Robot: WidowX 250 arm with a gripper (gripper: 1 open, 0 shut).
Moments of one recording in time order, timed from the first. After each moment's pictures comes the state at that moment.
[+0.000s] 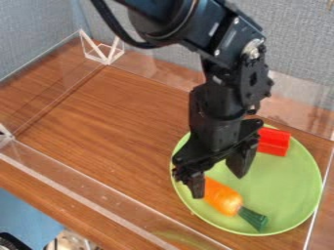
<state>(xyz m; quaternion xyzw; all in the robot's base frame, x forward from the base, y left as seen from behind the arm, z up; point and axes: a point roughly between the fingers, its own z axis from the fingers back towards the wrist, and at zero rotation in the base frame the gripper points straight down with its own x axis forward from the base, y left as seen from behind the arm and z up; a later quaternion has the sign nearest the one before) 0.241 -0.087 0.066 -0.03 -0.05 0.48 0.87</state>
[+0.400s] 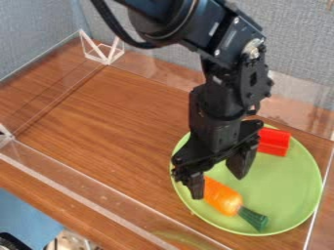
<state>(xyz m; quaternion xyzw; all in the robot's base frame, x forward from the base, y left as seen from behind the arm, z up) 0.240 -0.087 0.066 -0.03 -0.04 0.48 0.88</state>
